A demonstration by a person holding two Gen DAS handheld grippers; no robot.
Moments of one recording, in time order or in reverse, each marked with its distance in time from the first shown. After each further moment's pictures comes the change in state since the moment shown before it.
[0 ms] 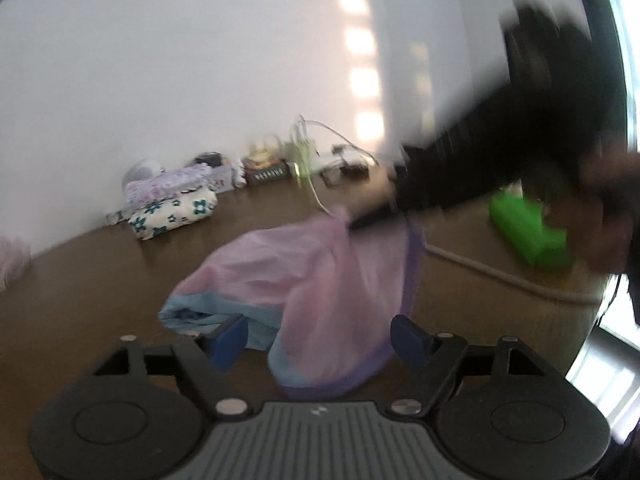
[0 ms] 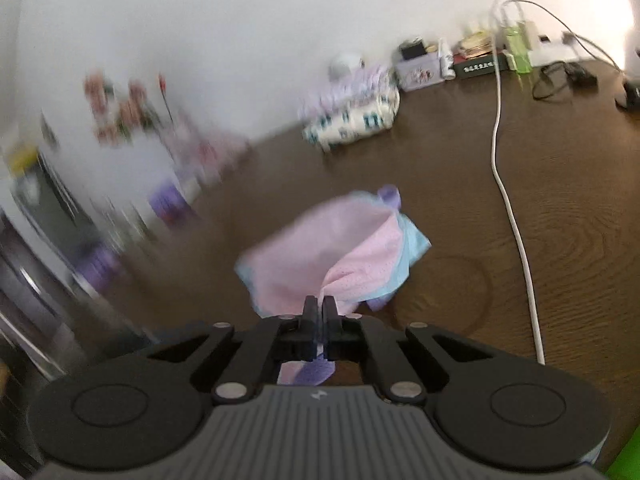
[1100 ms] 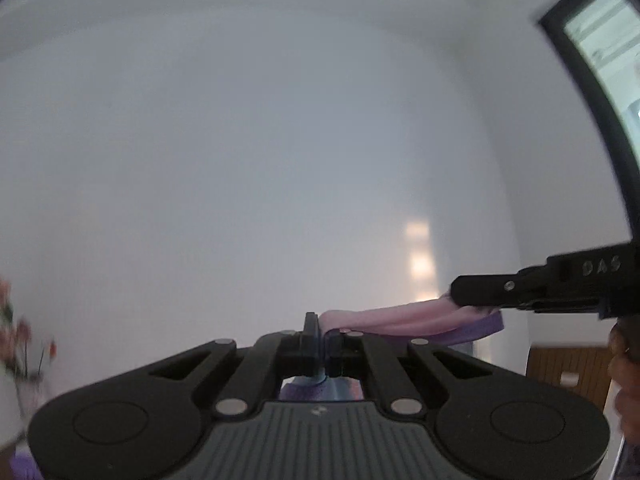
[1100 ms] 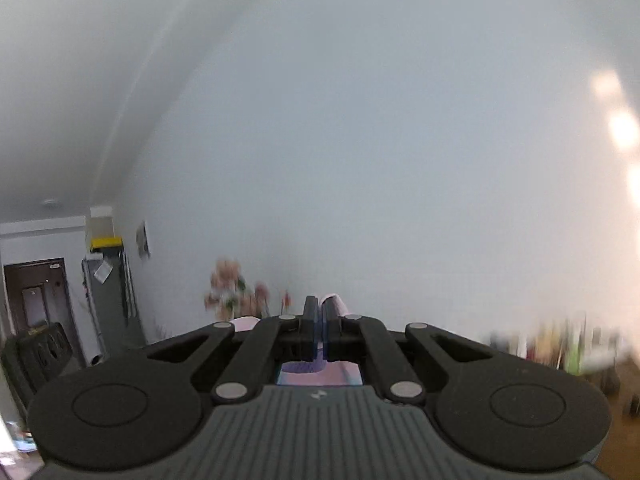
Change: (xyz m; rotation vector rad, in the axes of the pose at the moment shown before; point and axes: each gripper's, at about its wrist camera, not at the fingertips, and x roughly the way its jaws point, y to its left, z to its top) left arm -0.227 0.050 0.202 -0.080 -0.654 0.217; right arm -0.221 0.204 0.092 -0.448 -0.656 0.146
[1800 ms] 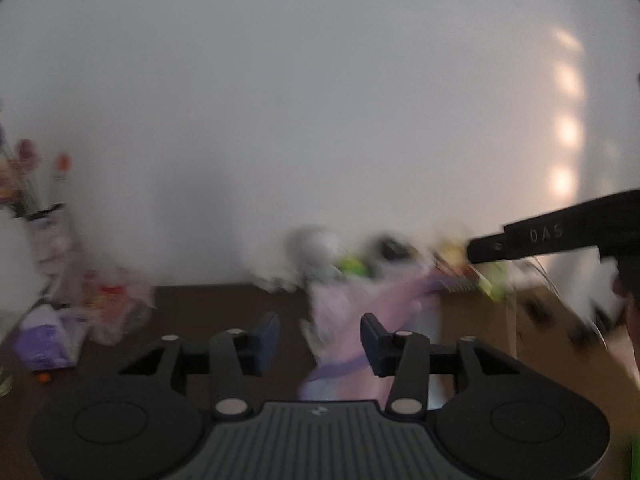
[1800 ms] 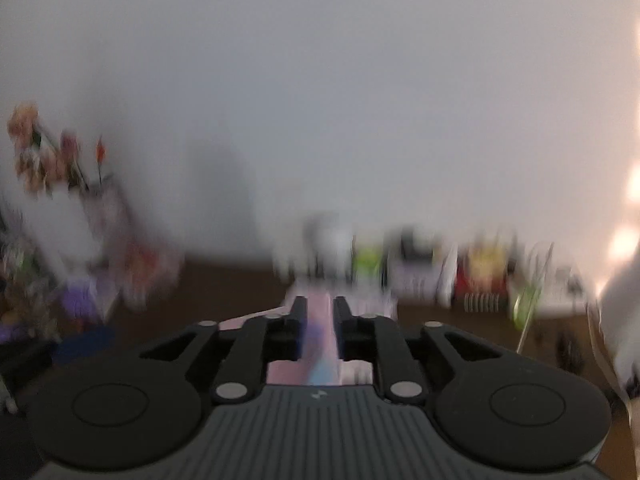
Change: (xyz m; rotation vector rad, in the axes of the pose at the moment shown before) left arm 0.203 0.143 -0.196 -0.091 0.677 0.134; right arm 0.337 -0.124 -0.127 0.015 0.650 -0.381
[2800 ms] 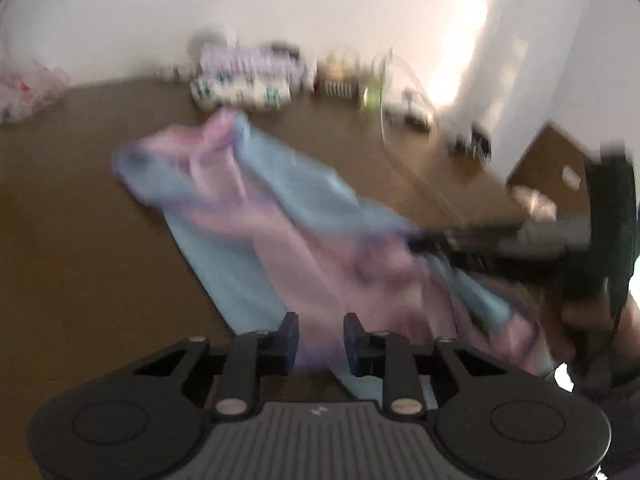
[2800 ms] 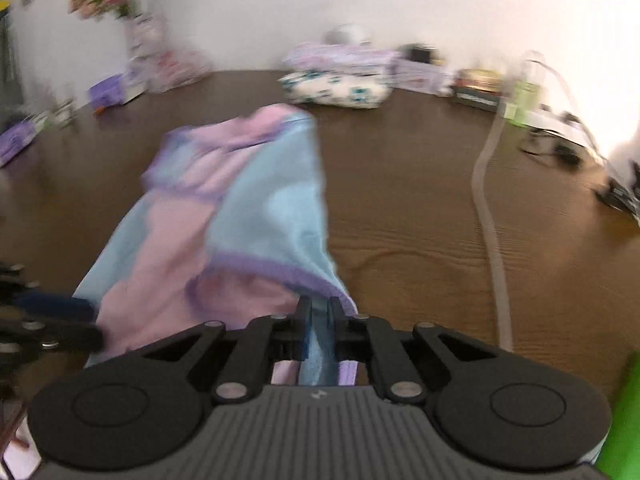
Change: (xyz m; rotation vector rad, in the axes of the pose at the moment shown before) left arm -0.093 -0.081 -0.182 -0.138 0.274 -0.256; right arm -0.074 -0.037 -0.289 -0.098 0.157 -0.006
